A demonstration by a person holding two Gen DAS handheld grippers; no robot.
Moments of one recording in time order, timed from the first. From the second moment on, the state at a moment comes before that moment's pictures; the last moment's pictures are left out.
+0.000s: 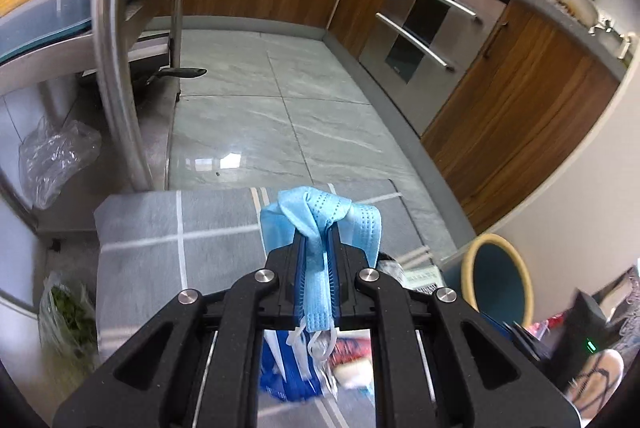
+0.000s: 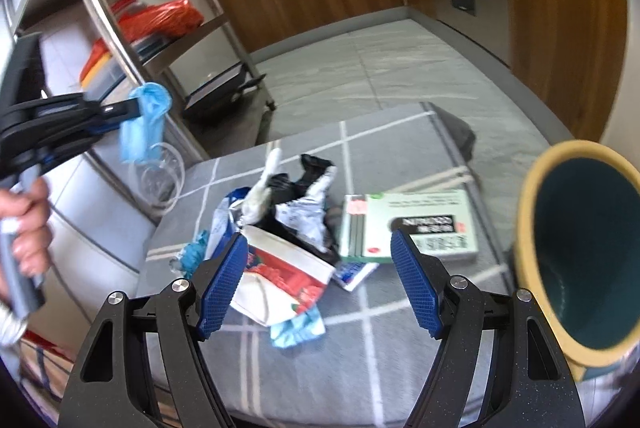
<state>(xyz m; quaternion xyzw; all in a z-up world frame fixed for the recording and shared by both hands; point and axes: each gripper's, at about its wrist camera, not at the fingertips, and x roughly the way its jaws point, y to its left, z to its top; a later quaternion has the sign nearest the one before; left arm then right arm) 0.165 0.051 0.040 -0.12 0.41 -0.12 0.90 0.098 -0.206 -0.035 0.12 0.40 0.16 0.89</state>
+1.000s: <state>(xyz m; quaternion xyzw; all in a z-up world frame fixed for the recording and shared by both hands) 0.127 0.046 0.039 -0.14 0.39 -0.15 0.90 0.124 -0.185 -0.030 0.11 0.37 0.18 0.91</state>
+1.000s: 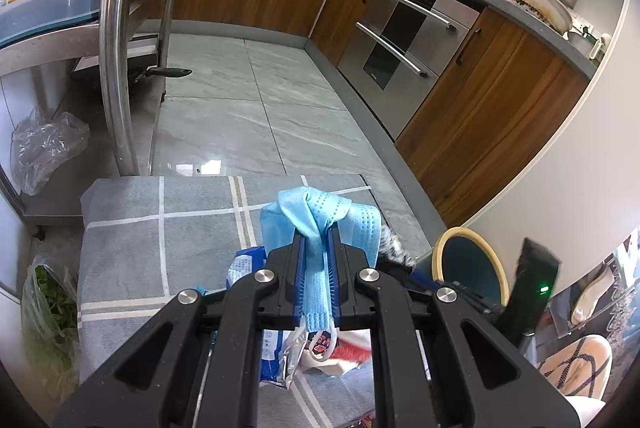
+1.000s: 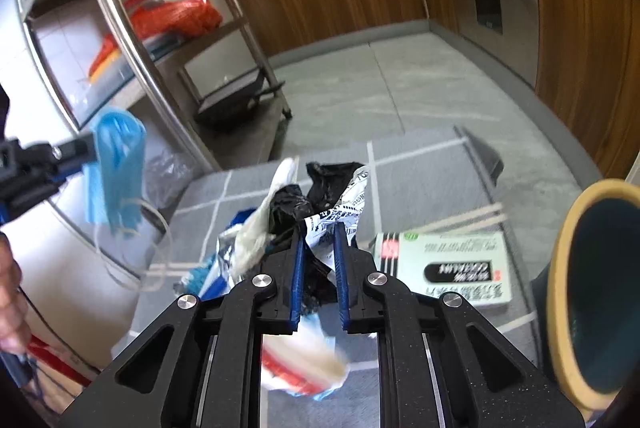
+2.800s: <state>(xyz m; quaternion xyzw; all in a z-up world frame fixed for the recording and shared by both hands) 0.136 -0.181 0.037 -0.06 0.41 -0.29 0.86 0.010 -0.406 0.022 0.18 0.29 0.00 0.94</state>
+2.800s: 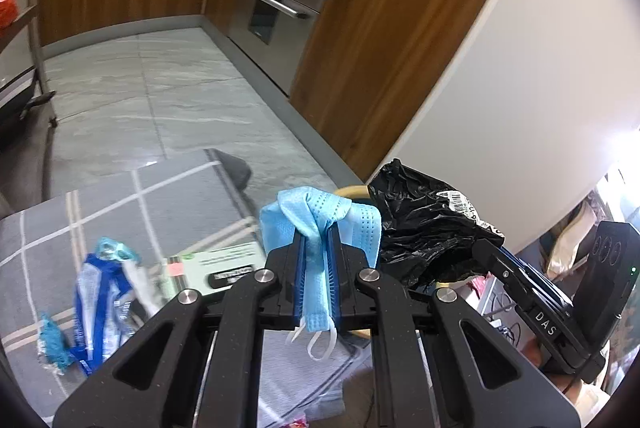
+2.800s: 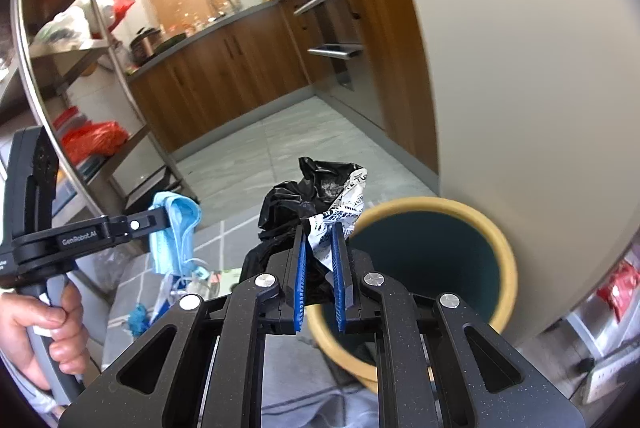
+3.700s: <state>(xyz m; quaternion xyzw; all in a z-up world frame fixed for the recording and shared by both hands) 0.167 -0.307 -0.064 -0.03 0.51 -0.33 0.80 0.007 -0.466 -0.045 0.19 0.38 -0.08 0.90</state>
